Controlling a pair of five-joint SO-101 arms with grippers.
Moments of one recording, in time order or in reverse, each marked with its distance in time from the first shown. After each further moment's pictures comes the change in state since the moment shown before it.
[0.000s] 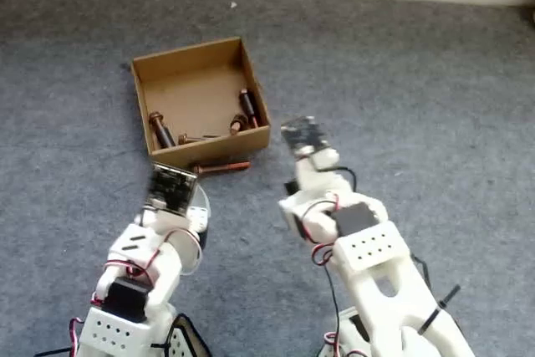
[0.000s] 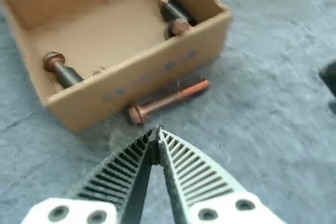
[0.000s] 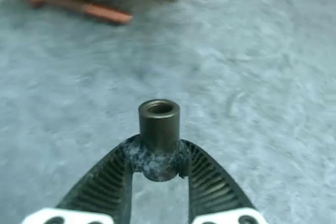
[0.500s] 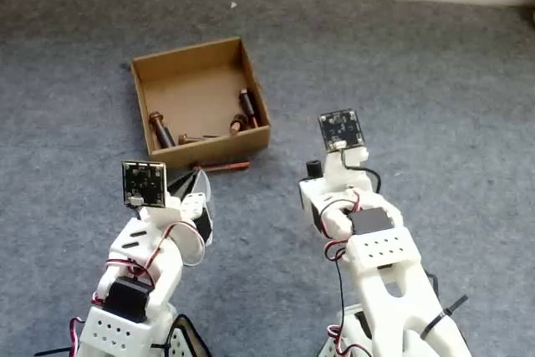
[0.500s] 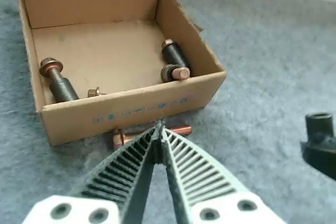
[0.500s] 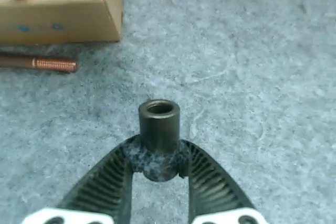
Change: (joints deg) left arm 0.5 0.5 0.3 -10.1 17.4; right arm 7.6 -0.3 5.1 -12.4 -3.4
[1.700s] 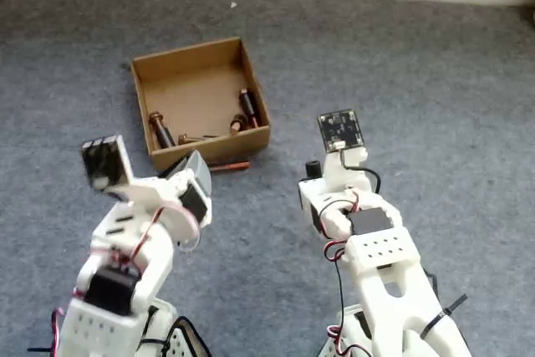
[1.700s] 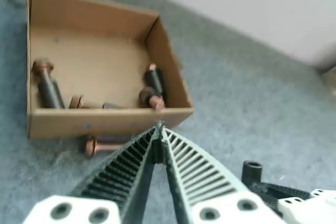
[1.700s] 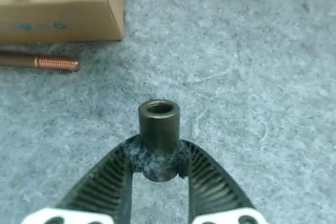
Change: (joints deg) left arm 0.0 19.0 -22.7 3.7 16.0; right arm -0.3 0.0 0.0 -0.1 -0.3
